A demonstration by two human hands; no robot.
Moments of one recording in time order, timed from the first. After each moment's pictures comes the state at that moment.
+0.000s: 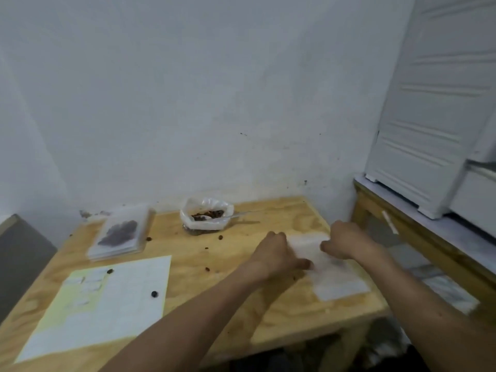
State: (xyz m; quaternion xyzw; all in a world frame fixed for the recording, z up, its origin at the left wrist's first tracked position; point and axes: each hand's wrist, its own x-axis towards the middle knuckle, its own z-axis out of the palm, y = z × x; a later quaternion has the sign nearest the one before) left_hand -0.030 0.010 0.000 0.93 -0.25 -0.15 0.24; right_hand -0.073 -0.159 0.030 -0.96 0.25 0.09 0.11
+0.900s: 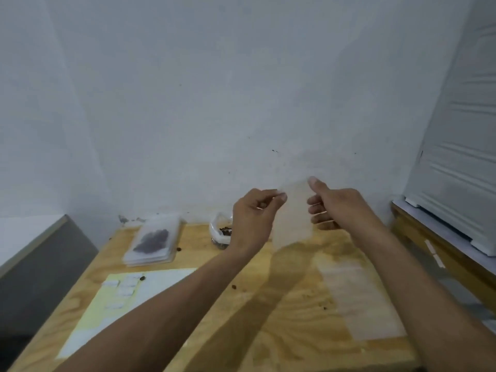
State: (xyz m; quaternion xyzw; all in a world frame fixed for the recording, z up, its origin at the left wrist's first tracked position) left_hand 0.002 0.075 0.073 0.69 -0.17 0.15 0.69; right_hand -0.047 -0.088 0.121 -0.78 0.16 -0.14 0.59
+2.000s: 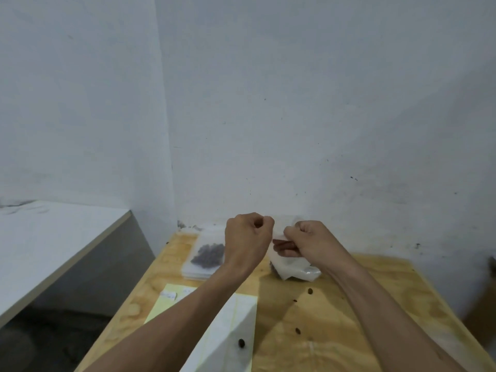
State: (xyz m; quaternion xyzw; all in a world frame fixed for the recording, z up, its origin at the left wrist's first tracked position) left_hand 0.065 0.216 0.063 0.81 -0.05 0.26 0.53; right_hand 0.046 0.066 0.095 -0.79 -0.01 0.04 0.61
